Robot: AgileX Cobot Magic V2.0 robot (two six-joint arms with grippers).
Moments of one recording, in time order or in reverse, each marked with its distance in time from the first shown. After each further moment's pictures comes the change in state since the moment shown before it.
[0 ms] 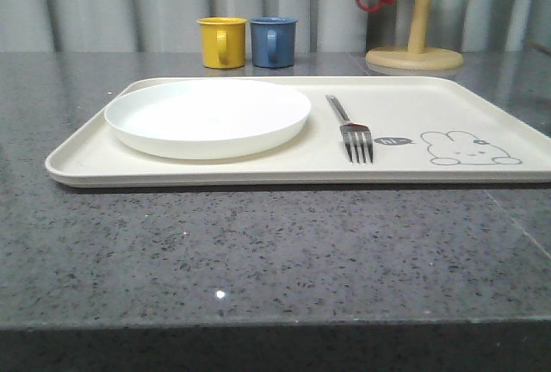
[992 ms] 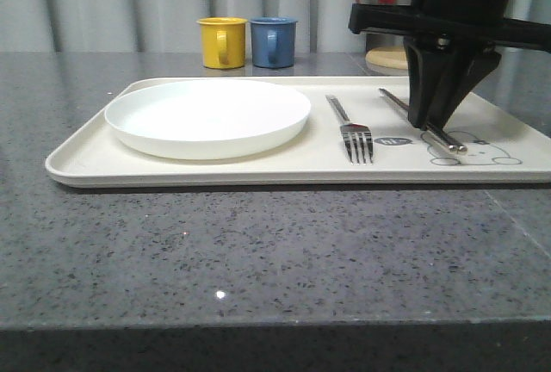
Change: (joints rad) left arm 0.000 0.000 0.000 0.000 0.000 0.000; right arm 0.304 0.170 -0.081 0.063 -0.043 0.213
